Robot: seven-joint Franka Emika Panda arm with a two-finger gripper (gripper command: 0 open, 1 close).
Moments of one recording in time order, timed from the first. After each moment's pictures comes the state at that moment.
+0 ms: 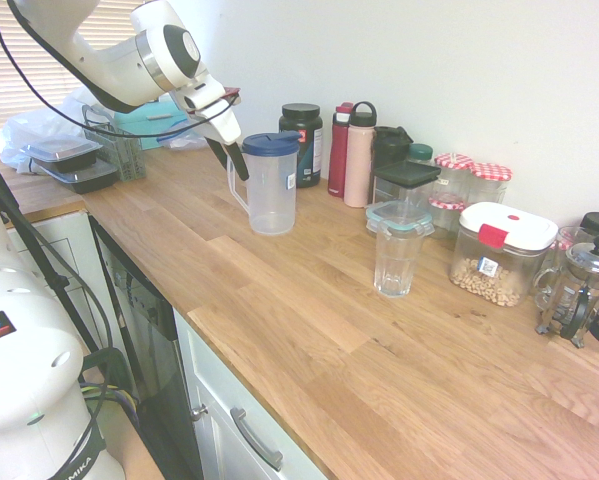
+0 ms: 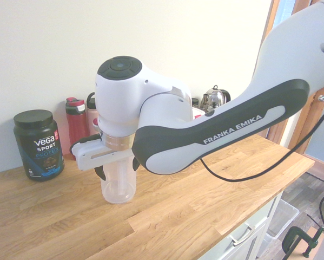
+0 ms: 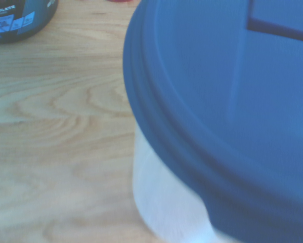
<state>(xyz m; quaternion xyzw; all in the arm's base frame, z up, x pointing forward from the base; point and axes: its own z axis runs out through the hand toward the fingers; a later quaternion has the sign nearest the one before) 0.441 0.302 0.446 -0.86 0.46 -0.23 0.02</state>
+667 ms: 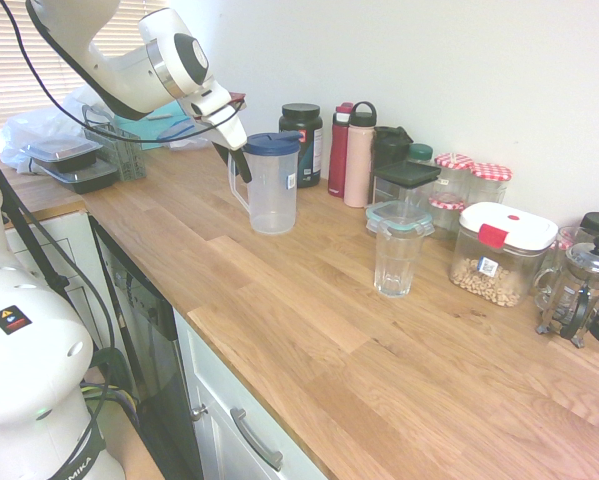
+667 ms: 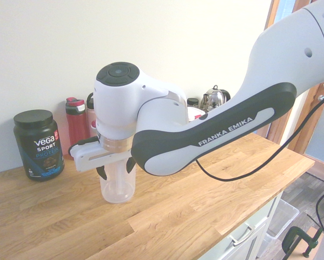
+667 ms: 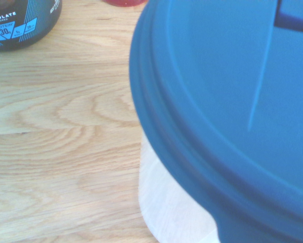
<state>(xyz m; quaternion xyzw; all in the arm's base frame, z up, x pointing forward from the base) 0.446 0.302 0.439 -0.86 0.46 -0.23 0.03</state>
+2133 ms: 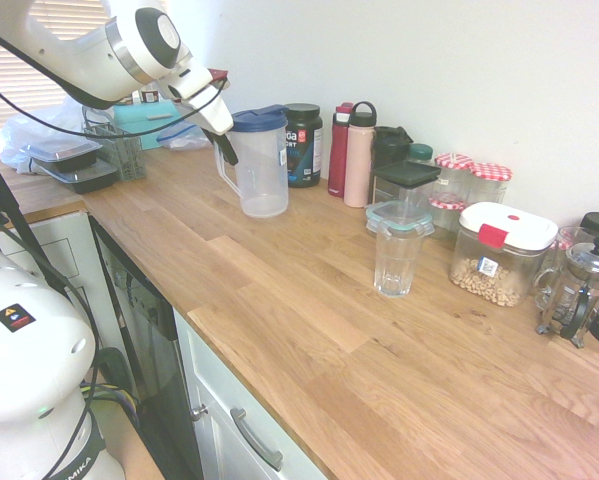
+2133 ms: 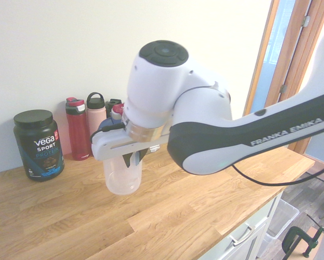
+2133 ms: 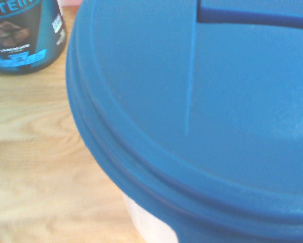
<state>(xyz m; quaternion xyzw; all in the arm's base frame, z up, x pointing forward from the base) 0.378 0.269 0.489 -0.86 0.43 -0.26 0.06</state>
